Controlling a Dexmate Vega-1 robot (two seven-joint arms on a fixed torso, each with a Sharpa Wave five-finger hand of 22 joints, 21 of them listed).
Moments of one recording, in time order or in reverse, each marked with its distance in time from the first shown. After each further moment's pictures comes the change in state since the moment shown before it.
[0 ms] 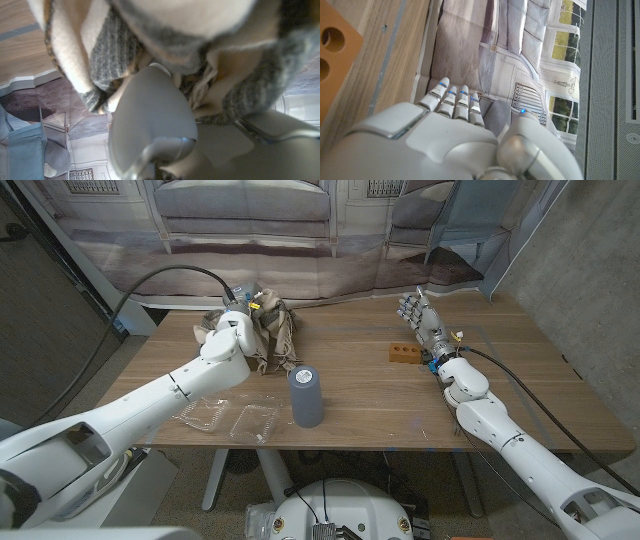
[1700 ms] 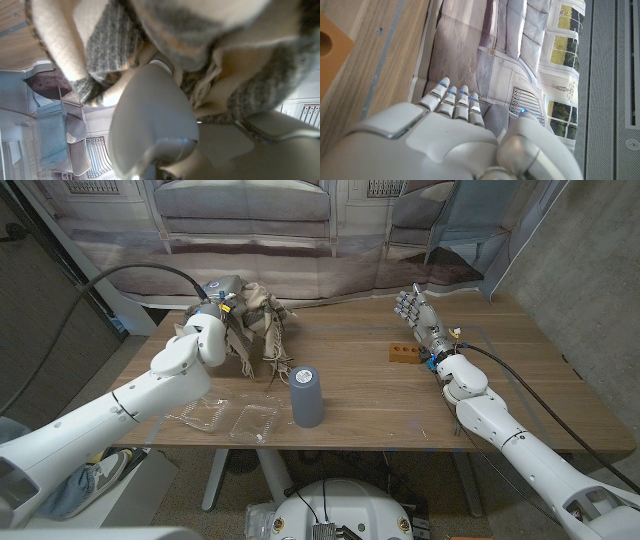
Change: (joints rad) left arm 0.236 0.186 -0.240 -0.213 -0.053 -0.143 0.044; left_hand 0.019 -0.019 0.000 0.000 0.015 0.033 0.005 0.012 0.014 0.029 -0.011 -0.012 0.050 0.015 -0.002 -0.021 0.044 -0.020 -0.020 0.085 -0.016; right arm 0.002 -0.015 -0.007 -0.044 -0.014 -0.037 -0.020; right_hand 0.000 0.000 -0.004 -0.004 0.000 0.000 0.000 0.000 0.000 0.000 0.000 0.000 0.000 0.000 0.000 0.000 0.000 0.009 -0.002 -0.003 0.000
